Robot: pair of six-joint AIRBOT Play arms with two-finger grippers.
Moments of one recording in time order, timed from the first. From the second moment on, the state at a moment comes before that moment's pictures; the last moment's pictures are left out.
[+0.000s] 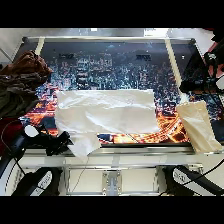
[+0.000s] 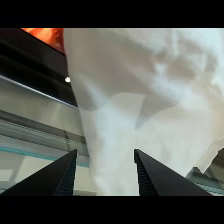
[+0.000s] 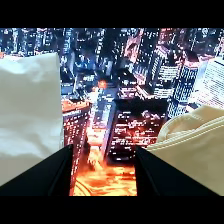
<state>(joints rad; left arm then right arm) 0.11 -0.84 0.35 1.11 -1.20 -1.92 -0.23 -1.14 1.20 -1.40 1.04 1.39</state>
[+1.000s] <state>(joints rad) 0.11 -0.93 0.35 0.96 -1.14 -1.69 -0.36 -1.16 0.67 -1.03 1.28 1.36</state>
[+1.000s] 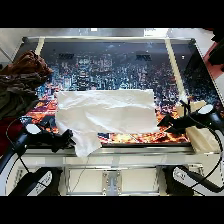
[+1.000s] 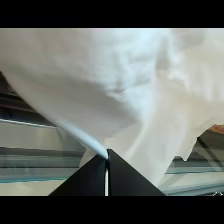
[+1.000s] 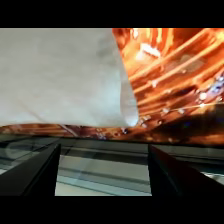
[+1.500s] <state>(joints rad) 0.11 -0.93 0.35 0.90 -1.14 -1.65 -0.38 -1.17 0.49 -0.81 1.03 1.36</state>
